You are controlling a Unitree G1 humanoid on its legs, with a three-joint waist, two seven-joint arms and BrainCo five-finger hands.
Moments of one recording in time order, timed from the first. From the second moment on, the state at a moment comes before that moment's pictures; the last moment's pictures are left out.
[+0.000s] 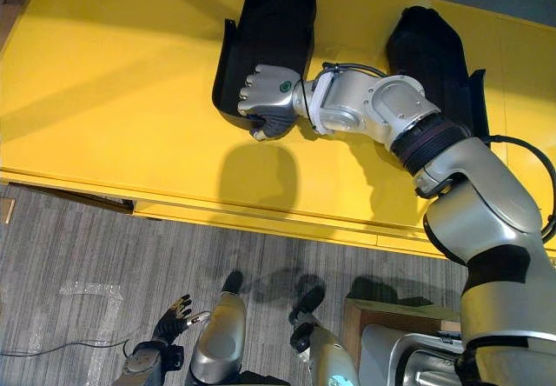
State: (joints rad) left arm 0.13 0.23 -0.07 0.68 -0.20 -0.09 -0.01; right arm -1.47 -0.62 0.95 0.68 -0.81 -0.65 -0.06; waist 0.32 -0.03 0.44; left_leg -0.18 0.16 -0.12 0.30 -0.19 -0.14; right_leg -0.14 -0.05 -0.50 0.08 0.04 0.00
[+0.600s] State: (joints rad) left arm 0.13 0.23 -0.04 0.69 -0.18 -0.10 -0.02; right arm -1.49 -0.70 0.93 0.40 -0.82 -0.67 -0.10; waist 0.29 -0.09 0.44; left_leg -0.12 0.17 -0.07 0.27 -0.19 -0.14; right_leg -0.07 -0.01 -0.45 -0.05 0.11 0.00
